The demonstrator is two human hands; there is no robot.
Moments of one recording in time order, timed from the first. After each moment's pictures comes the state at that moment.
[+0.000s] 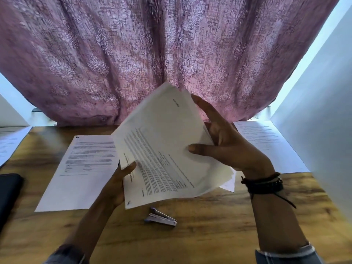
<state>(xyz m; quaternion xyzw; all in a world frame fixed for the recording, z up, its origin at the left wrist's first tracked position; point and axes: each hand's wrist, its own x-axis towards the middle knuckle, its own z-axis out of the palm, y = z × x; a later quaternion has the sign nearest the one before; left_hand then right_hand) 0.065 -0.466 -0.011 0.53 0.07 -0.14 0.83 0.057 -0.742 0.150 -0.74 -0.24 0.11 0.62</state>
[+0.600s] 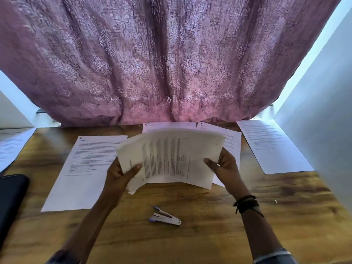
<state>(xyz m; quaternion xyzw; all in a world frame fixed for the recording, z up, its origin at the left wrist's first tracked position) 0.068 -0.451 -0.024 0.71 0.04 0.01 0.70 0.070 -0.767 -0.006 -0.76 0.02 -0.05 0.64</state>
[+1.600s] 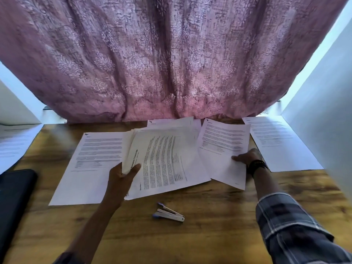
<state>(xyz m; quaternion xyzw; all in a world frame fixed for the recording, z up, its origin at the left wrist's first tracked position) 0.058 -0.452 -0.027 0.77 0.08 0.05 0.63 0.150 -0.869 -0.058 -0.84 0.38 0.06 0.39</state>
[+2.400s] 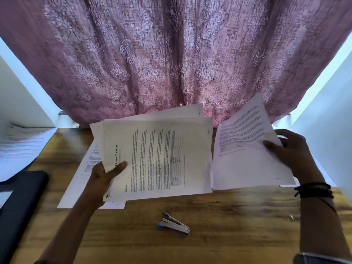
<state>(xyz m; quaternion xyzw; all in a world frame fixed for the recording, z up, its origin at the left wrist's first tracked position) 0.055 -0.399 0.025 0.65 0.06 0.00 0.76 0.100 -0.873 0.081 -0.83 0.11 -0.13 0.53</state>
